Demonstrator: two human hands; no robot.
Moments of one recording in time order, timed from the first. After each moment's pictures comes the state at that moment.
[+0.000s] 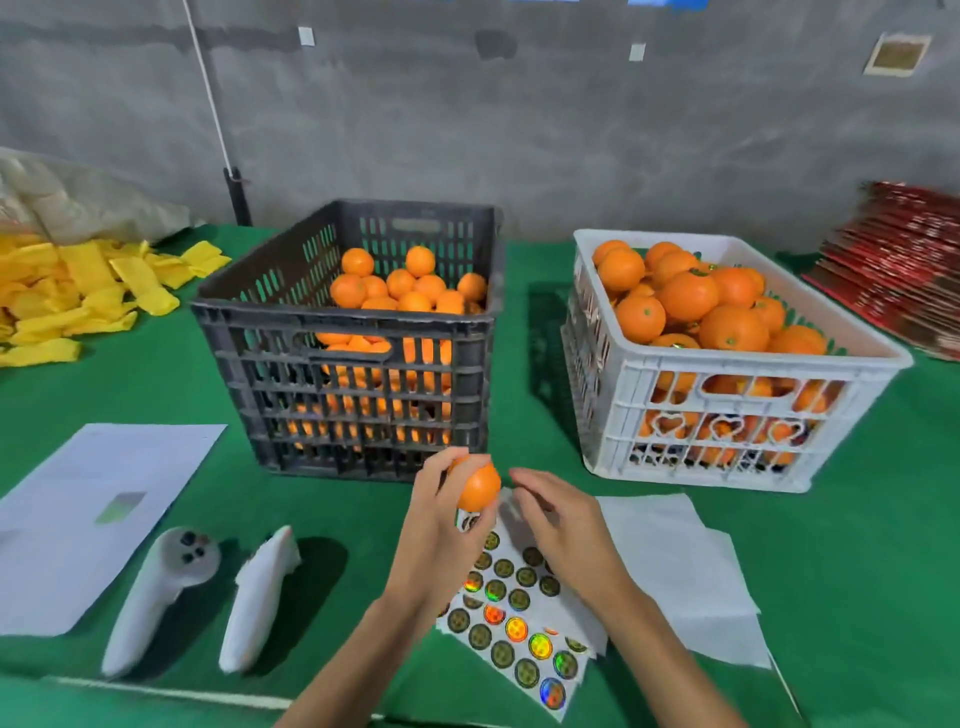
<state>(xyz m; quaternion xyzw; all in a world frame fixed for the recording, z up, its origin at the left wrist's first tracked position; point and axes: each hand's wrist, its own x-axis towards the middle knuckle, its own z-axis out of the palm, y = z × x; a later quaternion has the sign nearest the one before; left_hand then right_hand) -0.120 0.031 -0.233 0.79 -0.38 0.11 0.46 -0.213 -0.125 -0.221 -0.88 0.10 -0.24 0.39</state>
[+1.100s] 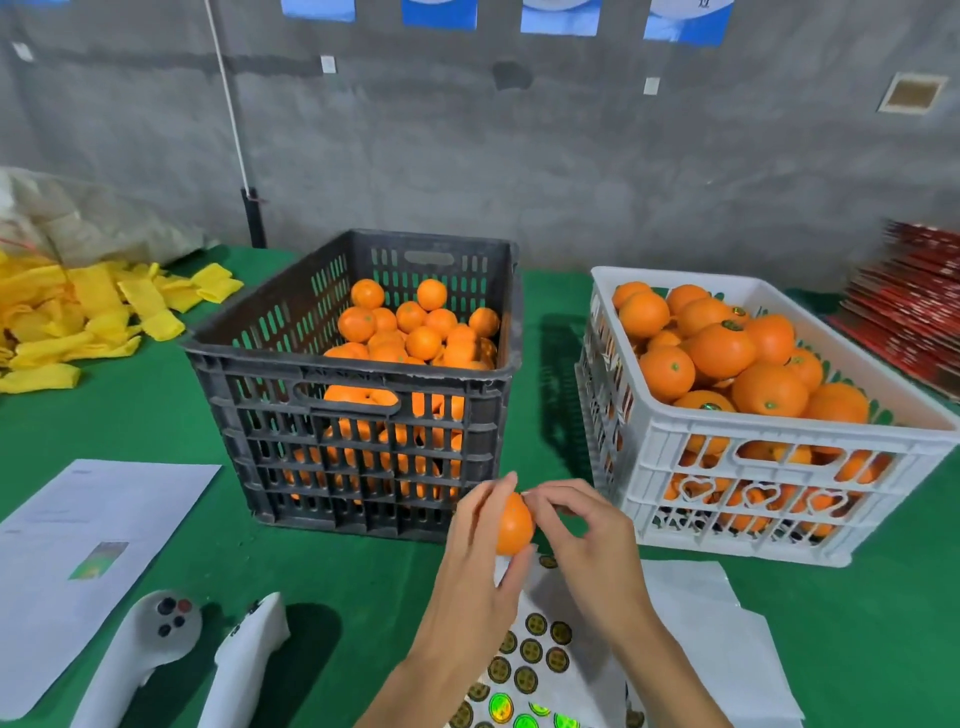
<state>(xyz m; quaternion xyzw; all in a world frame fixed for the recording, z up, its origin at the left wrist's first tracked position) -0.122 0.005 -0.213 0.76 -0.38 0.04 0.52 -0.178 -0.138 -0.187 -0.82 0.11 -0.32 0.46</state>
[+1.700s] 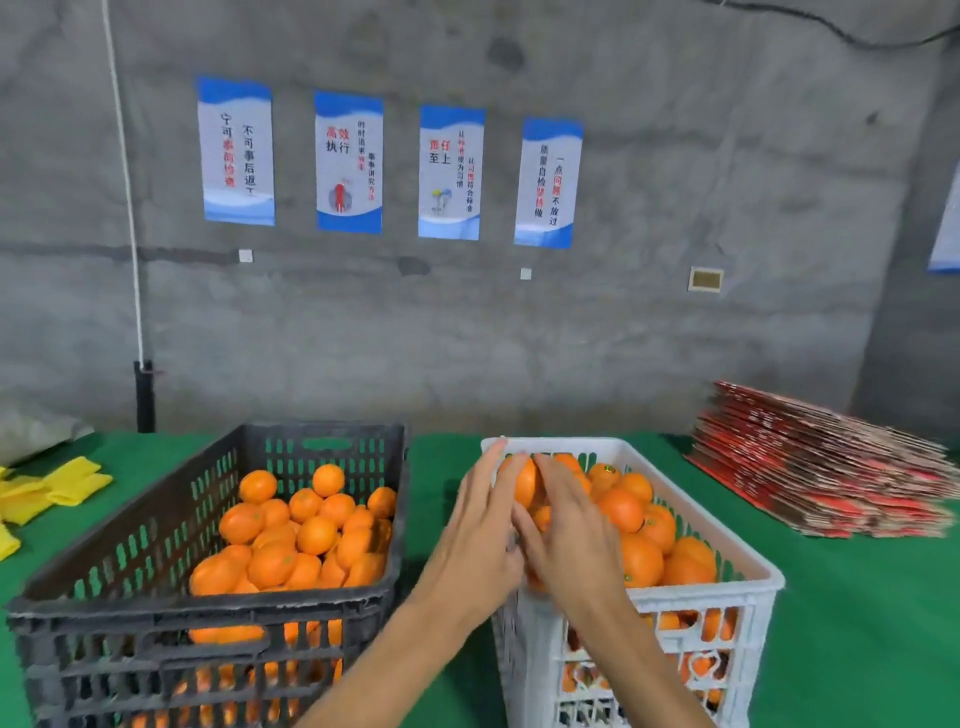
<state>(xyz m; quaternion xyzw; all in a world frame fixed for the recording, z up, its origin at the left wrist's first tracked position) -0.076 -0.131 -0.019 0.70 -0.55 0.17 0.42 -0.165 -0.234 -0.012 -0.87 0.20 -0.43 0.13</state>
